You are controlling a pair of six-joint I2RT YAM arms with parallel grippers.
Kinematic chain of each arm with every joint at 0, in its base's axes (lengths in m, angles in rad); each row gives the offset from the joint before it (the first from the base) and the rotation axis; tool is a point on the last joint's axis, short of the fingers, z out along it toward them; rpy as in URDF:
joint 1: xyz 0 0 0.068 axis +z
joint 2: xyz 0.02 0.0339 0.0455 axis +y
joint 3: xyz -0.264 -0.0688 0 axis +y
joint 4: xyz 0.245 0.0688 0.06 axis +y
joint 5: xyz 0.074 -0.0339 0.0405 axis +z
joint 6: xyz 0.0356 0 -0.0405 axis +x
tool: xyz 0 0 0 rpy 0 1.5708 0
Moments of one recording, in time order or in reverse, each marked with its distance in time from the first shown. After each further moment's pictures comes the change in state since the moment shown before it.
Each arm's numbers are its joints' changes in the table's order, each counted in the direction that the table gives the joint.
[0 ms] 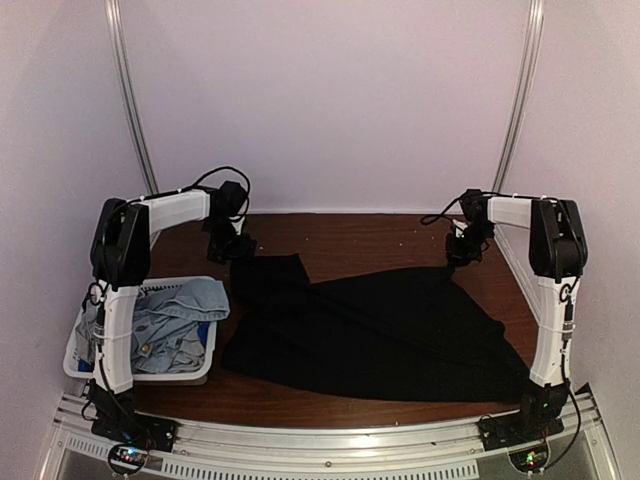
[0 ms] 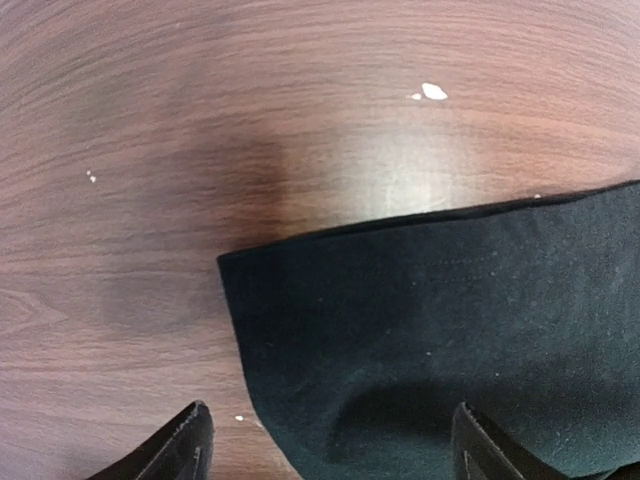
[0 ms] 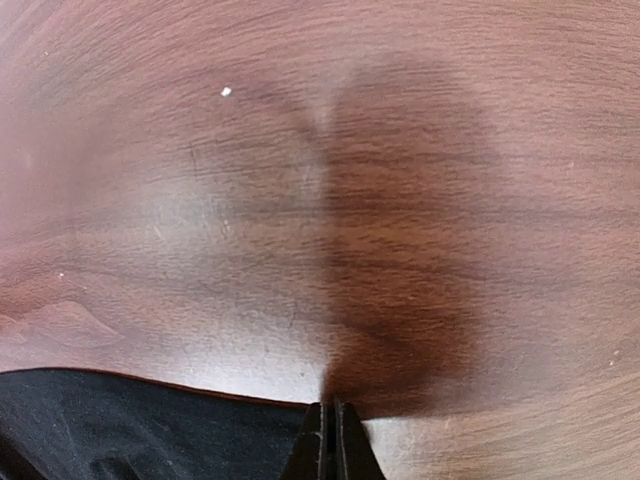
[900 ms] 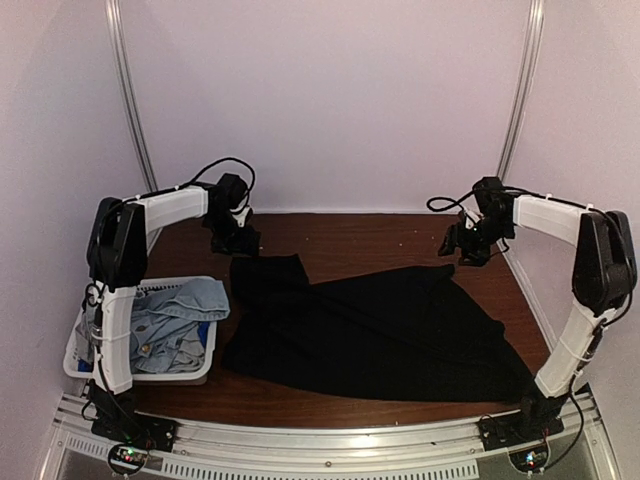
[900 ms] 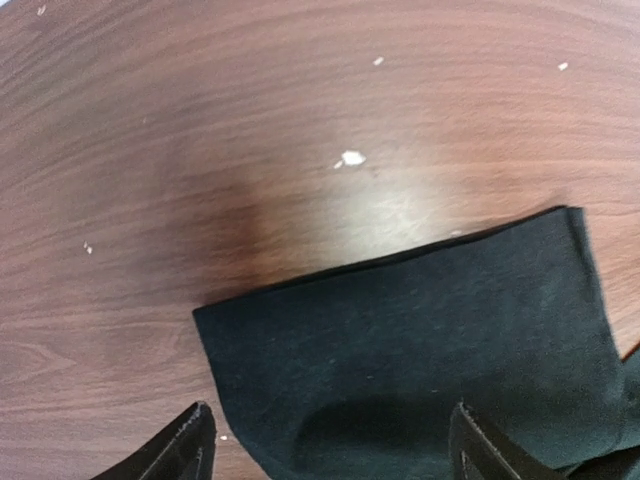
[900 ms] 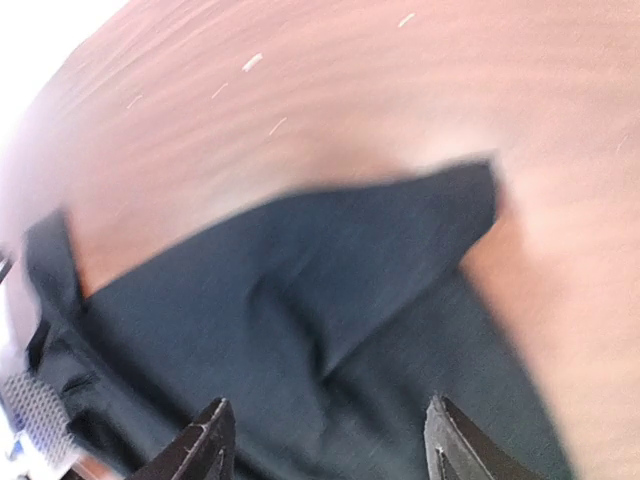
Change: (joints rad) left arm -0.007 -0.035 0.000 -0.076 -0.050 0.066; right arm 0.070 -0.485 0.376 -0.066 0.129 0.169
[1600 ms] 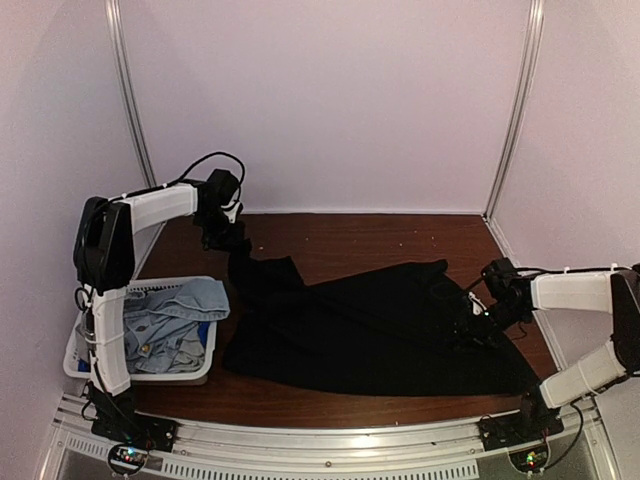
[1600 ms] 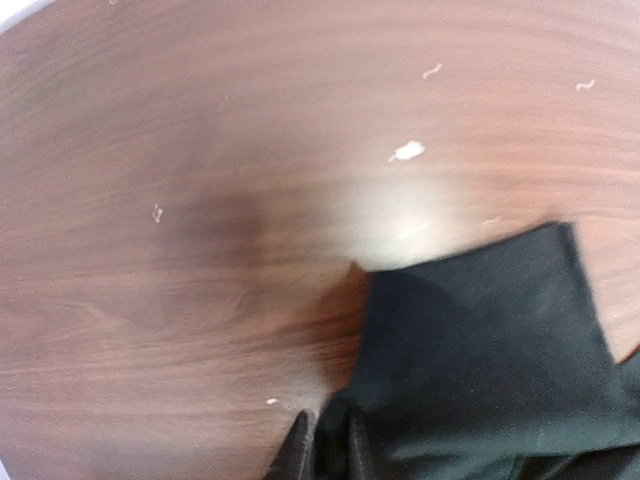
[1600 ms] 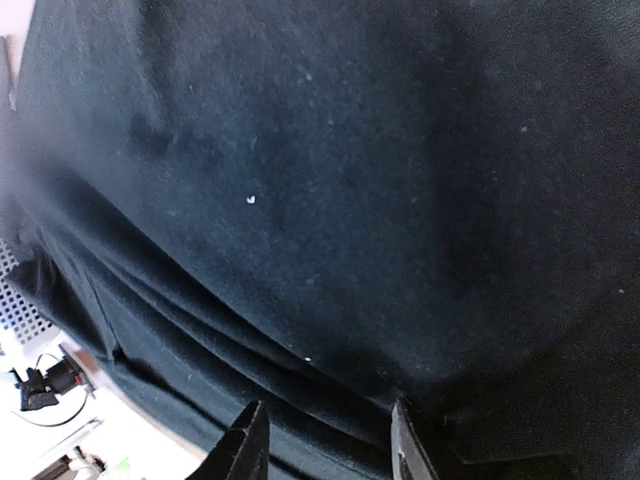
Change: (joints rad) left arm 0.019 -0.082 0.087 -0.004 0.066 -0.018; right arm 0.073 -0.357 0.737 -0.182 0.200 0.105
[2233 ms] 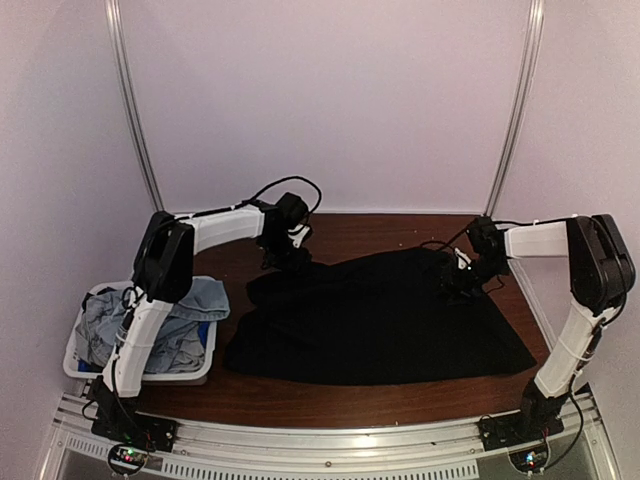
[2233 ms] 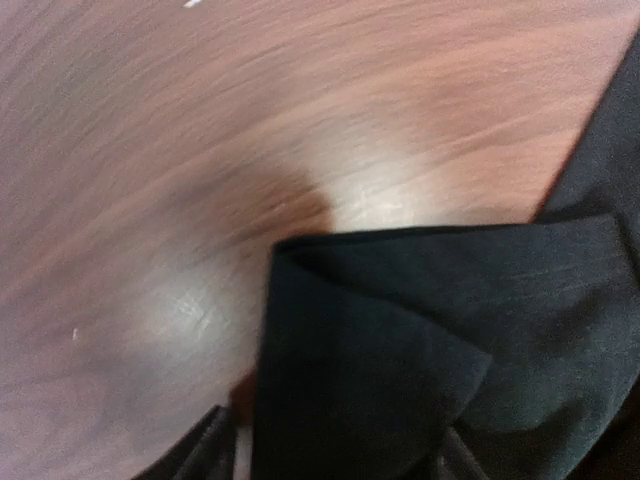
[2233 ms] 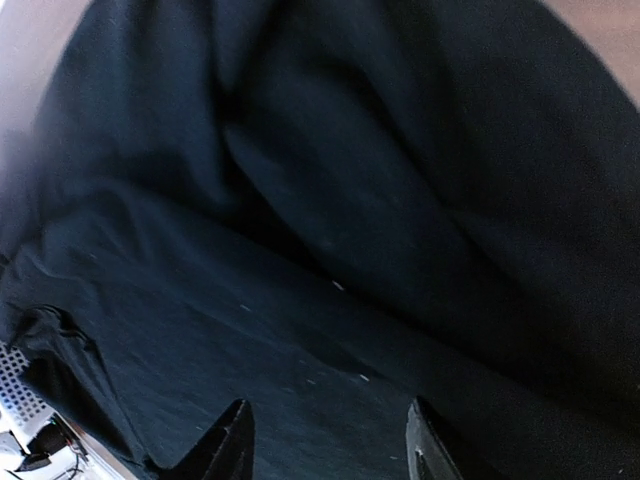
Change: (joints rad) left arm -0.267 0.323 -0.327 0.002 -0.054 0.108; right arm -0.053 0.394 -0.482 0.032 -0.089 -0.119
